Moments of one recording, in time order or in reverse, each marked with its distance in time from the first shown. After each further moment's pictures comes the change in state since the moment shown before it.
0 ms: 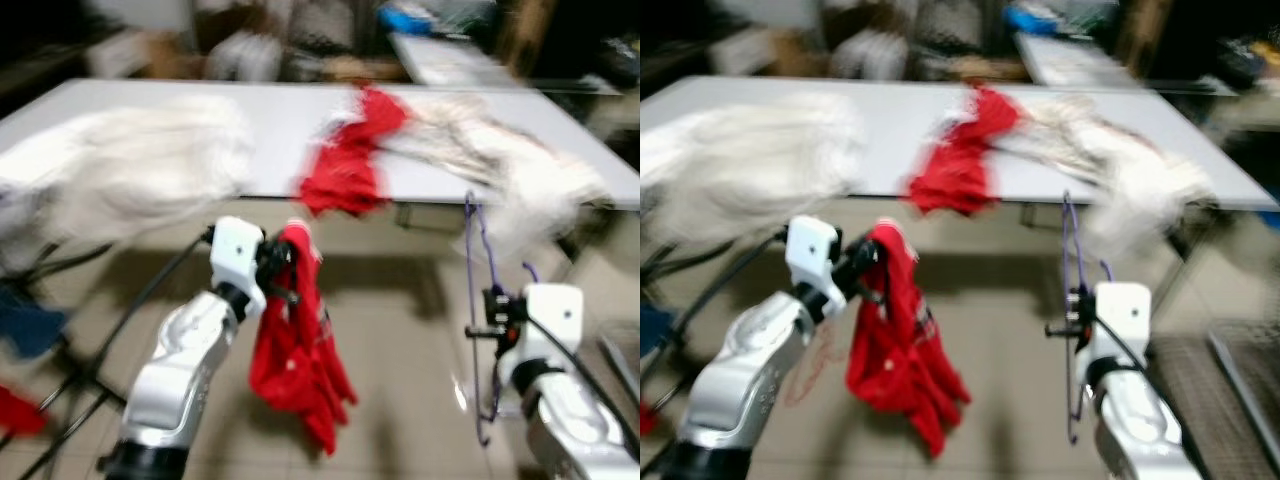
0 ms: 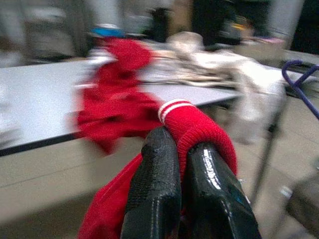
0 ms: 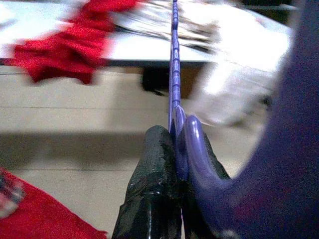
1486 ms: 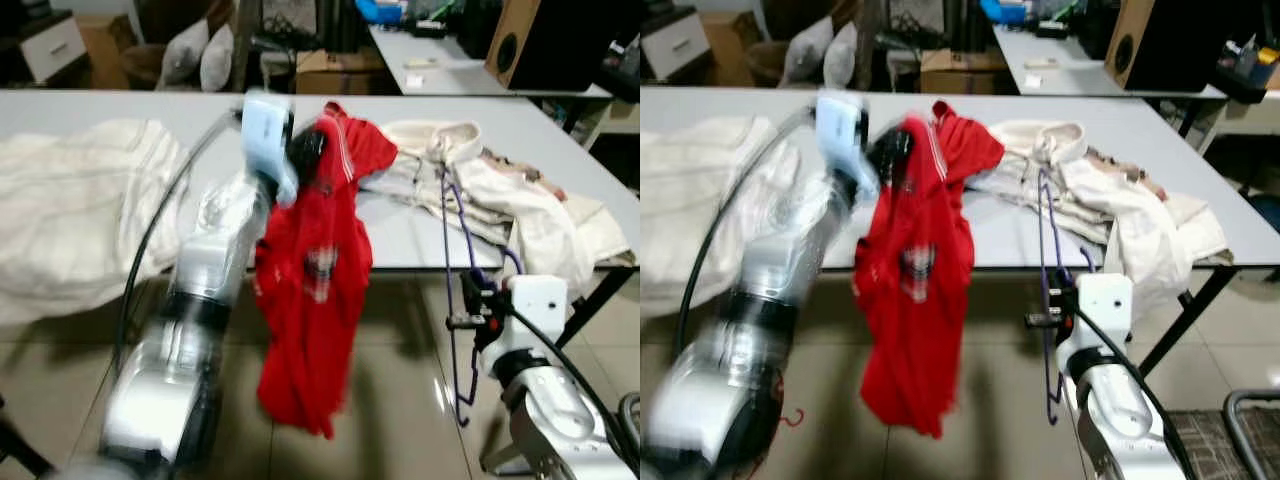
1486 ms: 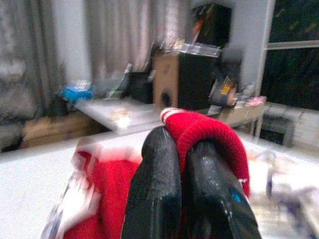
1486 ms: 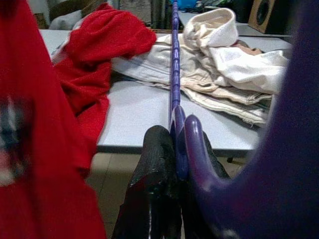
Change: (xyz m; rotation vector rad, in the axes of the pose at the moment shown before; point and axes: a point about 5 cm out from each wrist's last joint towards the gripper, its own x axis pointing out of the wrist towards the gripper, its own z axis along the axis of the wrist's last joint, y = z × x) left arm 0.102 0.024 0.117 0.049 -0.249 -0.086; right arm 0.003 0.026 0.016 0.033 -0.117 0.126
